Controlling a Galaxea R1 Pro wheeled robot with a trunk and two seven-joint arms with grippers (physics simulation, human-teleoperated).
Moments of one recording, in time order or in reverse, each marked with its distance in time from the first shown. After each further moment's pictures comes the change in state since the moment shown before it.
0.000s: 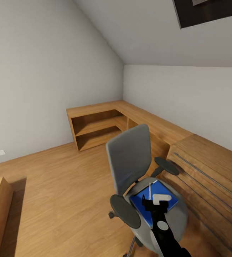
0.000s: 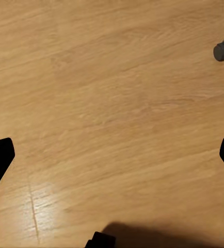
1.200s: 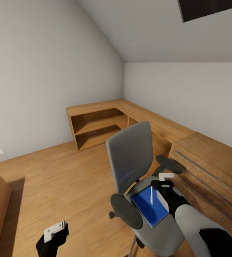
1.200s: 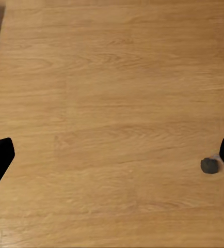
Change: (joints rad) left arm 0.059 0.003 0.140 -0.586 0.037 0.248 0.007; right arm -0.581 -0.098 -0.094 0.782 -0.029 0.017 0.061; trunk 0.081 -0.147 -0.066
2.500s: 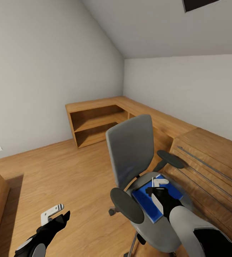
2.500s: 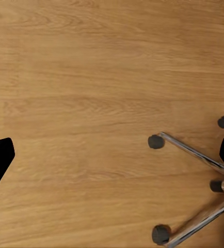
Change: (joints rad) left arm 0.015 -0.002 0.054 -0.427 0.236 0.524 0.000; right arm -0.001 0.052 -0.028 0.057 -0.008 0.098 0.014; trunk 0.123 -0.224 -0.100
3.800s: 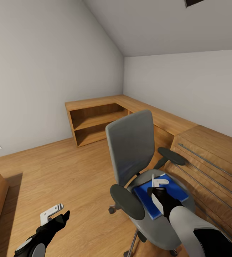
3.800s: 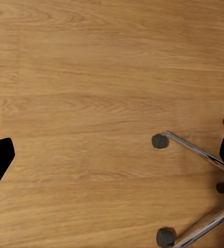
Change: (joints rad) left arm 0.000 0.002 0.001 0.000 -0.001 -0.006 -0.001; right arm -0.001 -0.001 0.002 0.005 -0.001 -0.002 0.001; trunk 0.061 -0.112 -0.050
